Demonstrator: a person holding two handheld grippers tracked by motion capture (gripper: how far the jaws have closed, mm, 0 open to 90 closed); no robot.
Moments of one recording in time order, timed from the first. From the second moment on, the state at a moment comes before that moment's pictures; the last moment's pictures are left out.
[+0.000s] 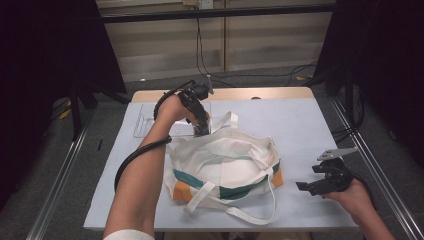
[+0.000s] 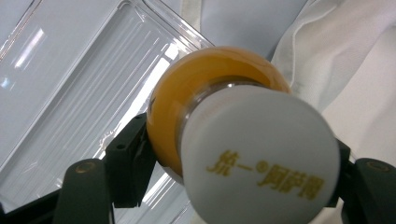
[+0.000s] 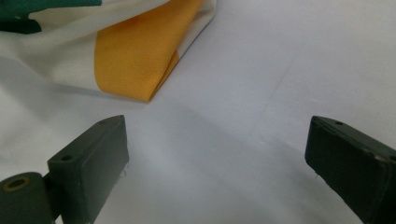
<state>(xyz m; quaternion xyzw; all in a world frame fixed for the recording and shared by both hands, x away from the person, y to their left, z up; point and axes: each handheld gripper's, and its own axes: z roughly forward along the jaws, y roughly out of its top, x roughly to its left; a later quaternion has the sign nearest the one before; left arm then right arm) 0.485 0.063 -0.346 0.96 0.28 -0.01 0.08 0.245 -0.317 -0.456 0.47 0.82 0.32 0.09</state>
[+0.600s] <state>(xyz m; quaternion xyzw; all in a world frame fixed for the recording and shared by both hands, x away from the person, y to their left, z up) 0.485 0.063 -0.349 0.96 0.28 -0.01 0.08 0.245 -0.317 -0.456 0.47 0.82 0.32 0.08</state>
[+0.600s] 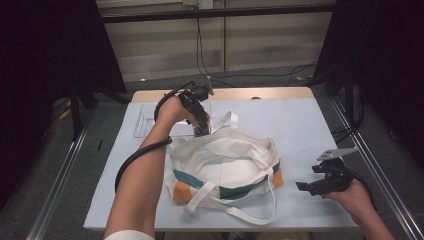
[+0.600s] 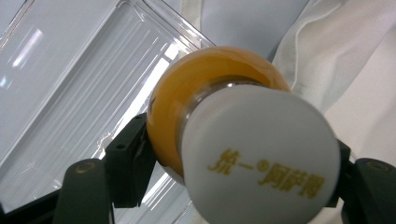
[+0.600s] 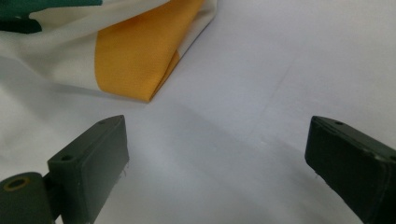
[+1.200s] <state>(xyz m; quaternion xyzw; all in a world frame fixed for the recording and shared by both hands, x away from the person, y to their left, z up) 0.483 0.067 -0.351 0.95 0.30 -0.01 0.09 0.244 -0.316 -0.456 0.47 0.82 0.32 0.08</state>
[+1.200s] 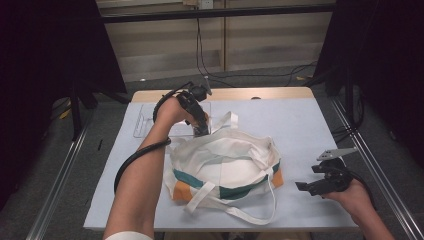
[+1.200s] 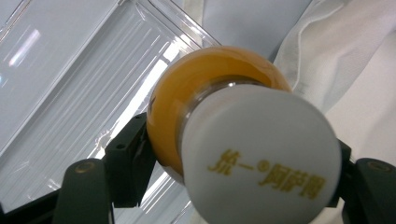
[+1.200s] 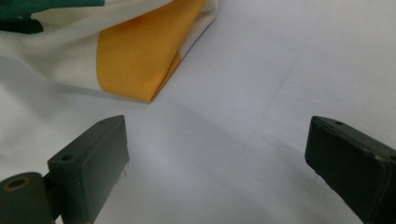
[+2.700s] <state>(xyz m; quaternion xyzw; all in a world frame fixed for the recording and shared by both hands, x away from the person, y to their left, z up) 0.472 0.081 -0.347 0.93 0.34 0.01 0.10 0.243 -0.312 -0.454 0.46 0.82 0.33 0.08</state>
